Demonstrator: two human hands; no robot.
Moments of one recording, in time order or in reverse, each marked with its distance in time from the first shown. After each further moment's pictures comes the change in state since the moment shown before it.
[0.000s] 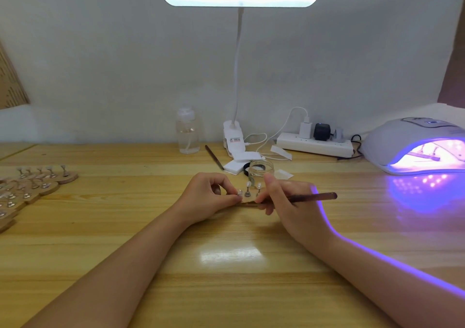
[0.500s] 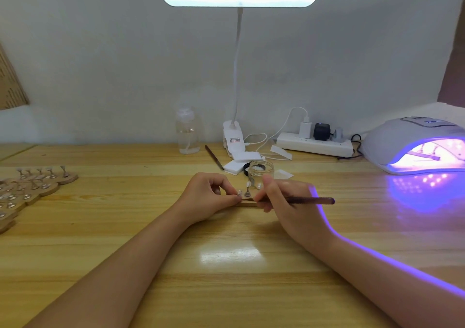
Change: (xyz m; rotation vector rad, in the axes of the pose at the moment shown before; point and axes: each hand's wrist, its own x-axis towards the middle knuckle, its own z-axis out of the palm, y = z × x) left_hand 0.000 0.000 0.000 -0.006 0.008 -0.017; right_hand 0.000 -0.002 -0.001 -0.090 -0.001 -0.025
